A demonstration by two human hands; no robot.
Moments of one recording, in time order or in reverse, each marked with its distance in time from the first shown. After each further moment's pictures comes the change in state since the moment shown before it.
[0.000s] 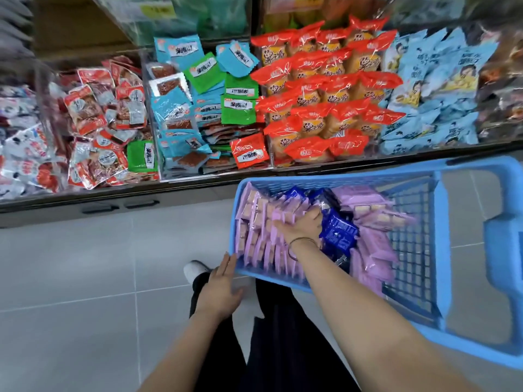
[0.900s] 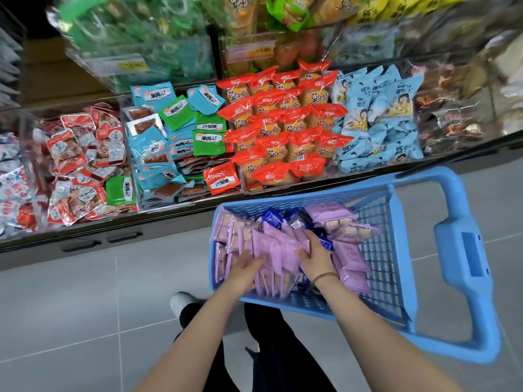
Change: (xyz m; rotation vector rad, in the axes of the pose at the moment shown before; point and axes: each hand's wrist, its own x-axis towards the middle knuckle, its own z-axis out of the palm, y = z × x) left_hand 0.031 0.115 -0.019 -0.770 -0.158 -0.178; right_hand -0.010 0.069 -0.074 0.145 -0.086 -0.260
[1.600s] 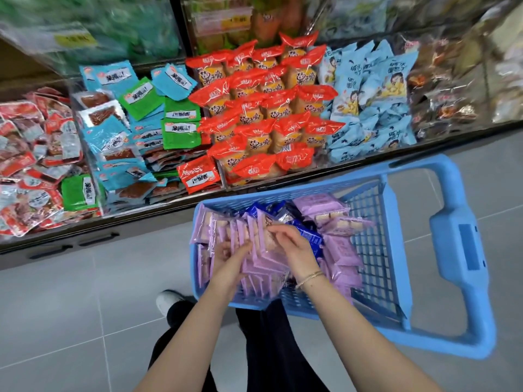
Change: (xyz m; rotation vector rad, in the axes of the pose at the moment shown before) left_hand 0.027 0.007 0.012 -0.476 0.095 -0.009; right_hand -0.002 -0.025 0.008 0.475 -0.087 -0.150
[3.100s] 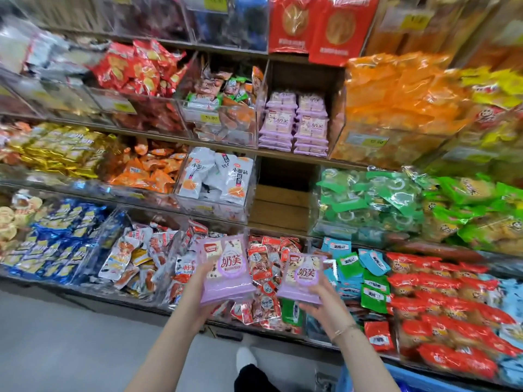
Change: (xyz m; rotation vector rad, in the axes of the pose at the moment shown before) left_hand -0.171 0.266 -0.388 -0.444 -0.041 0.567; right_hand -0.004 -0.245 0.315 0.223 -0.373 0.017
